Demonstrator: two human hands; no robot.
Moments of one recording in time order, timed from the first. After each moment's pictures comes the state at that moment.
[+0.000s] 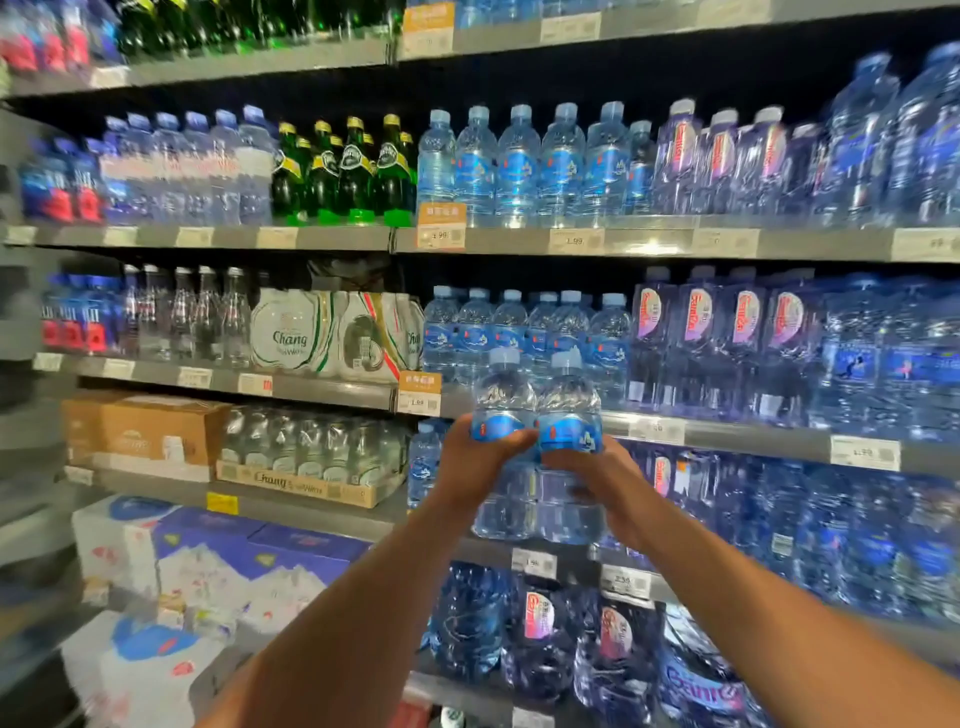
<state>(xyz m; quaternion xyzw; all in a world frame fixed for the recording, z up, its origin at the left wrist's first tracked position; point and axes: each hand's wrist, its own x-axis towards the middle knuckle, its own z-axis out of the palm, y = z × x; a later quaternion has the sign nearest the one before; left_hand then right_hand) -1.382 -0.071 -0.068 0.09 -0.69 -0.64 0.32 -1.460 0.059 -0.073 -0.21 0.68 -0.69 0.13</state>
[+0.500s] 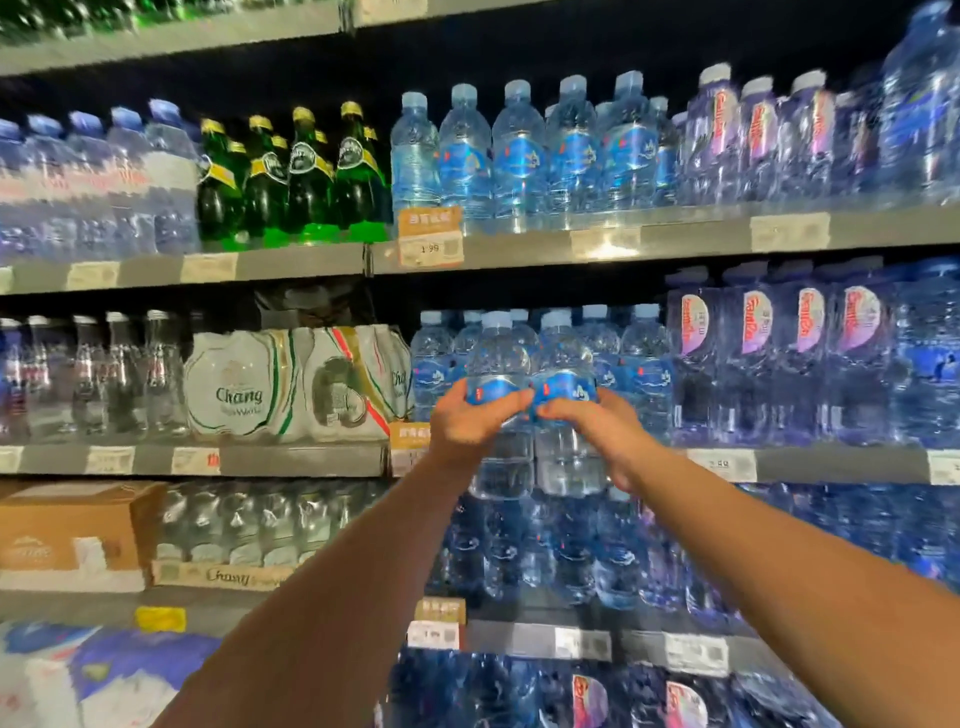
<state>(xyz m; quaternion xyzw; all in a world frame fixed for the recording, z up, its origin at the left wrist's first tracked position) -1.499 -0.195 -0.016 0.07 -0.71 -0.63 0.31 -1.553 -0.054 -0.016 -0.19 0.70 -0.69 0.03</state>
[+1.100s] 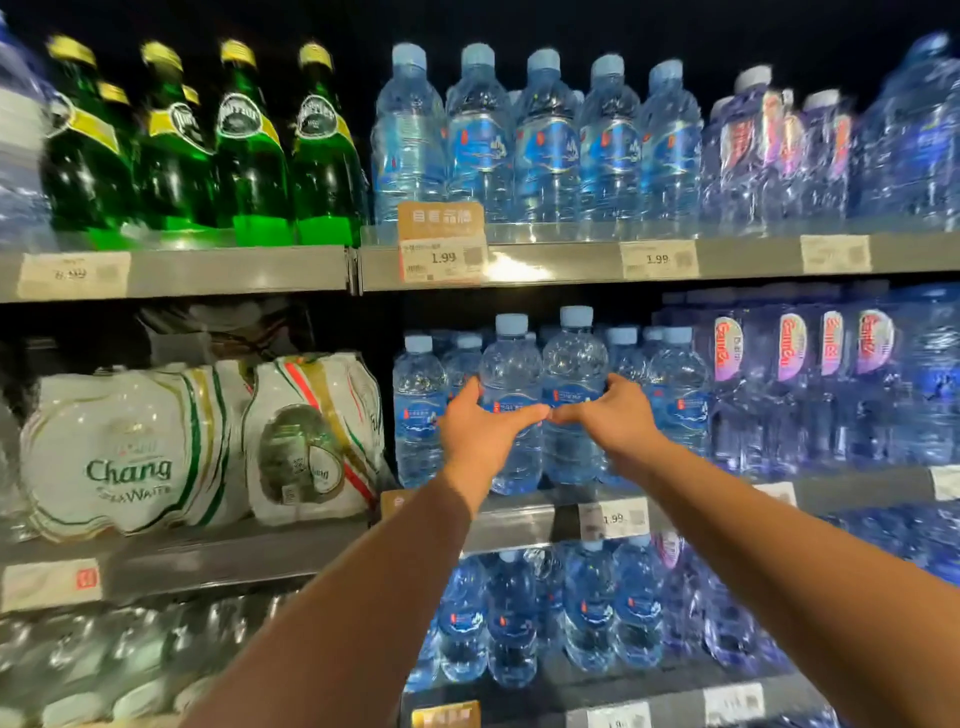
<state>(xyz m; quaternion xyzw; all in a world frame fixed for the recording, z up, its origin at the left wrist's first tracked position) -1.612 -0.271 -0.003 0.02 -0.75 -0.60 0.28 -1.627 -0.129 0.014 -0.08 0.79 -0.59 -0.17</state>
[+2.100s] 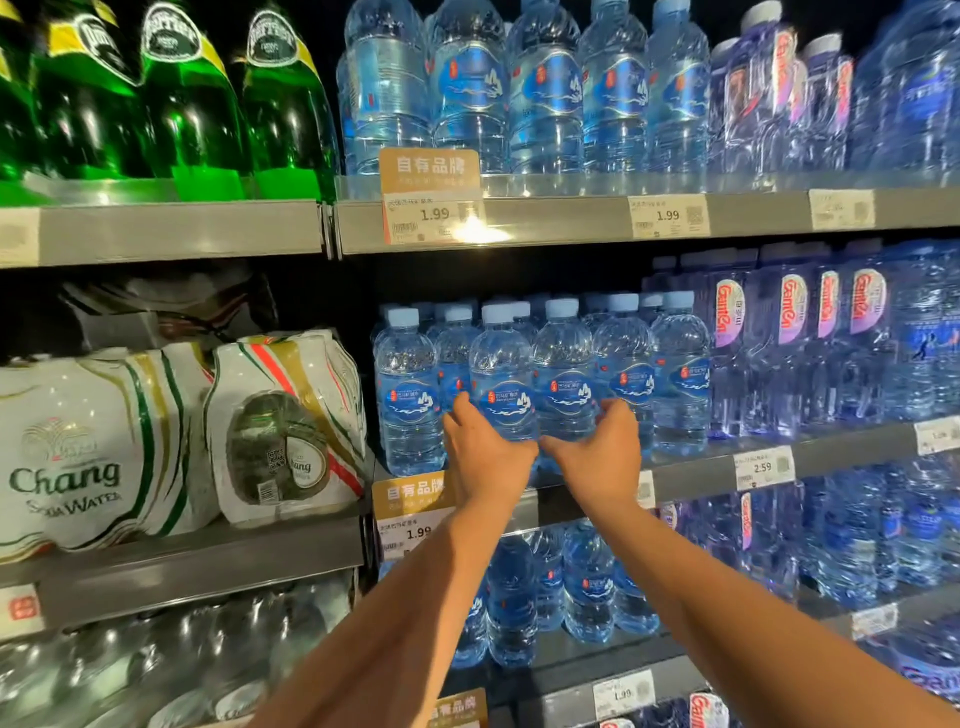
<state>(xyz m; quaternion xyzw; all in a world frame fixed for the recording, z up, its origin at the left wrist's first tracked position) -1.620 -0.269 -0.047 0.06 -0.84 -0.47 0.27 -1.641 -0.164 -0.063 0.04 0.80 -0.50 -0.32</state>
